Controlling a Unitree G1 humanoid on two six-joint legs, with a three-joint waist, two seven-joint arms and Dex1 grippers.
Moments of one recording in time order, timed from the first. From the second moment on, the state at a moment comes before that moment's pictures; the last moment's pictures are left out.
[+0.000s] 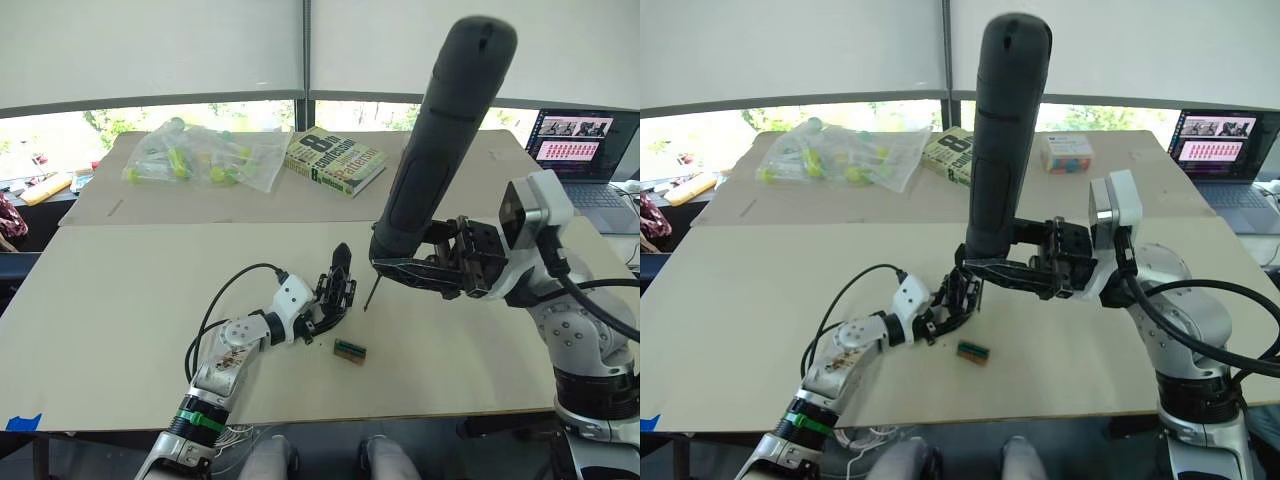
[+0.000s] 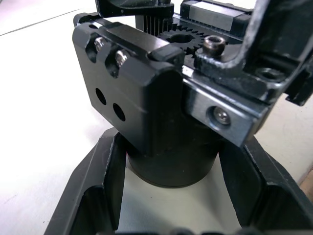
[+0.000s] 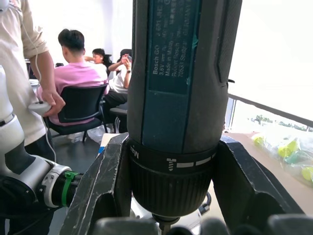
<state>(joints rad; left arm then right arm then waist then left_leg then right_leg) -0.32 0.23 -0.22 0.12 -0.10 0.18 -0.74 -0.53 -0.60 -0.11 -0.39 0.93 0.50 1.06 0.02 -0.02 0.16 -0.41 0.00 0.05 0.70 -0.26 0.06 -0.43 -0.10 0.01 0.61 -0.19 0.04</state>
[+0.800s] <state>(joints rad) -0.39 0.25 -0.22 0.21 -0.10 0.13 -0.83 -0.73 -0.42 0.05 -0.24 0.75 0.51 0.98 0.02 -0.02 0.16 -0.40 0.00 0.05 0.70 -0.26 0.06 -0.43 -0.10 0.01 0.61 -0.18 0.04</state>
